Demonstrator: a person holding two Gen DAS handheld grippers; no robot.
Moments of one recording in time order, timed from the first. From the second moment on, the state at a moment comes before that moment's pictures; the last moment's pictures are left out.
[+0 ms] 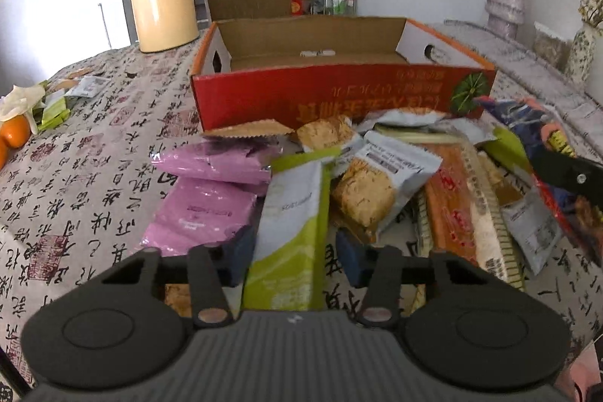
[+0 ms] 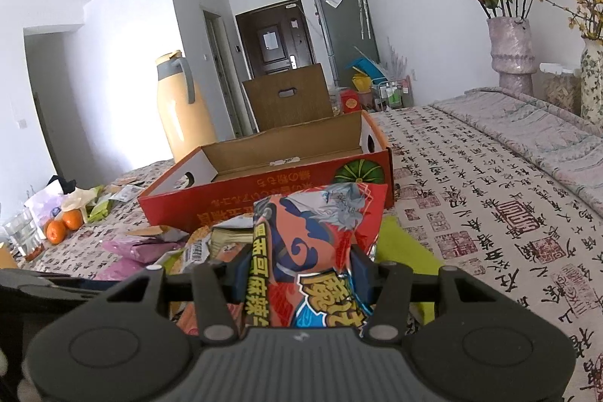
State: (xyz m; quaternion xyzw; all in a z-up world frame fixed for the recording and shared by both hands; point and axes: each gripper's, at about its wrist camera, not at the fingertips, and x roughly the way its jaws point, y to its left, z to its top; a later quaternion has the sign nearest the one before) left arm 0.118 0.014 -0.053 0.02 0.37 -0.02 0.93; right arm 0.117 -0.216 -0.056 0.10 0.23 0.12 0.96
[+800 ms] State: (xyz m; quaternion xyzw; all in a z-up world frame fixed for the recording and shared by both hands) left arm 0.097 0.009 -0.005 0.00 0.30 -0.05 0.95; right arm 0.111 -0.215 -0.044 0.09 0.21 0.12 0.97
